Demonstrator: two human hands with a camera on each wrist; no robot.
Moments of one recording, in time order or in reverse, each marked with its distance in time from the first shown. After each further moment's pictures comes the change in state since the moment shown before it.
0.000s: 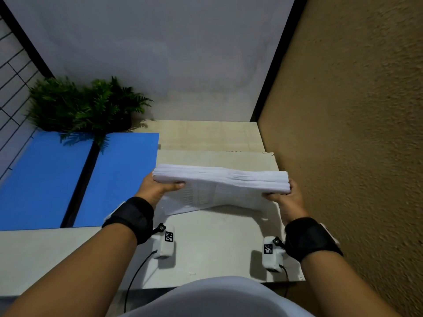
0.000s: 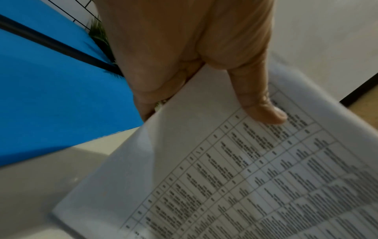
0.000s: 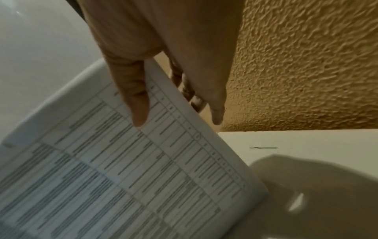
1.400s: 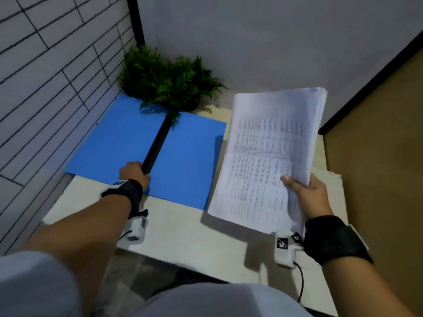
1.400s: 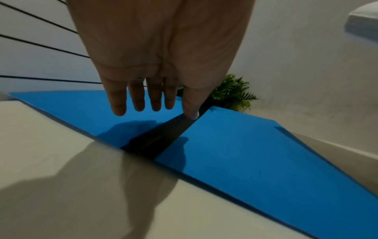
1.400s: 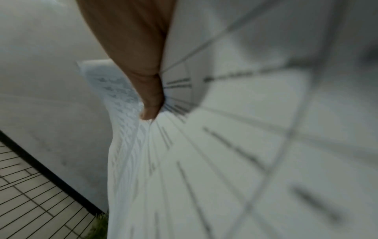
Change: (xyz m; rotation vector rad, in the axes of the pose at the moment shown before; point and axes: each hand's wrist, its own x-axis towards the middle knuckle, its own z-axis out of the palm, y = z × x) left_hand 0.032 -0.046 -0.245 1.090 0.438 -0.270; right_hand -0.045 -0.049 0.161 -0.102 -0.243 0.018
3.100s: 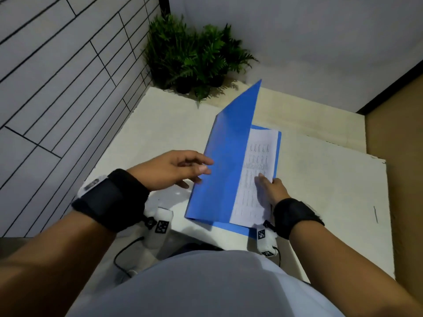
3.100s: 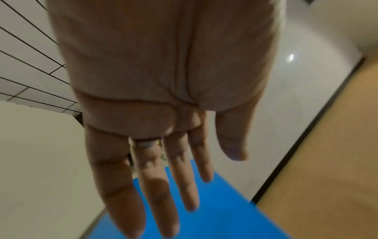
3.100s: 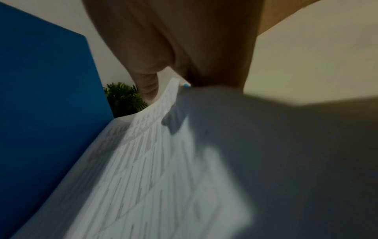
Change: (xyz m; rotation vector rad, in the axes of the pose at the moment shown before) left_hand -0.139 0.032 -0.096 -0.598 -0.685 0.393; right_hand 0.030 0.141 0.085 -0.458 -0.124 0.418
